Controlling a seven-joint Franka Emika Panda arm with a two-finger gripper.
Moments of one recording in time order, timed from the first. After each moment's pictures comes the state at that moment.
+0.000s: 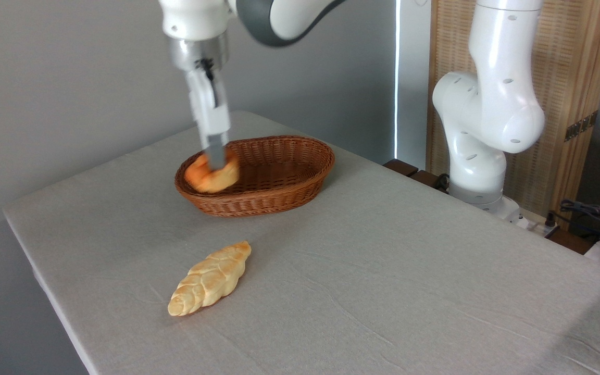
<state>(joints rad) -0.31 -0.17 0.01 -1.96 -0.25 1.82 0.91</state>
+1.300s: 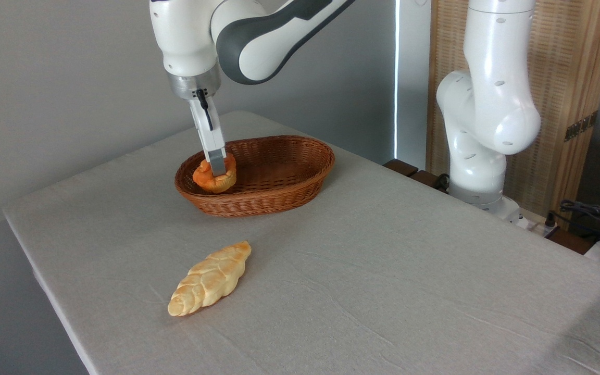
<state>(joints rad) -0.43 -0.06 -0.07 -2.04 -0.34 2.01 0.78</state>
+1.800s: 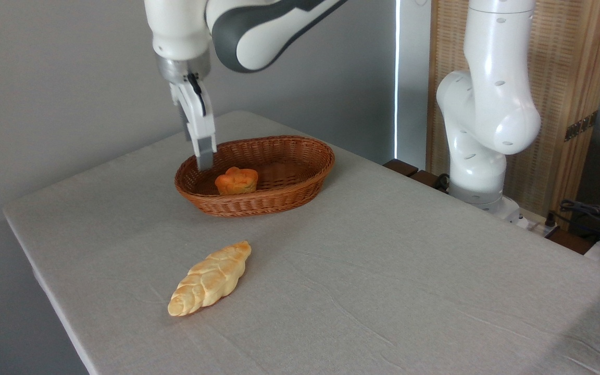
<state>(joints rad) -0.43 -0.06 -0.04 -1.96 -0.38 2.01 0.72</state>
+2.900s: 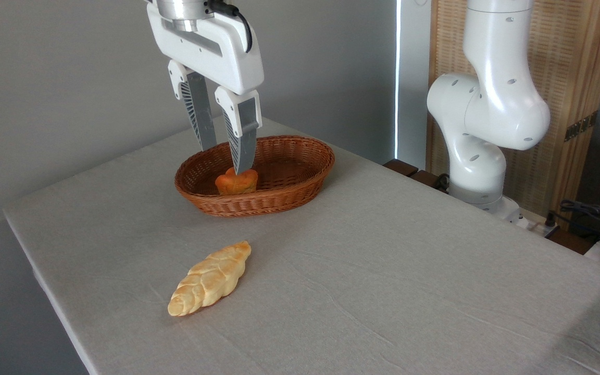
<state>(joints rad) -0.10 -0.05 0.00 -1.61 -0.09 1.57 0.65</state>
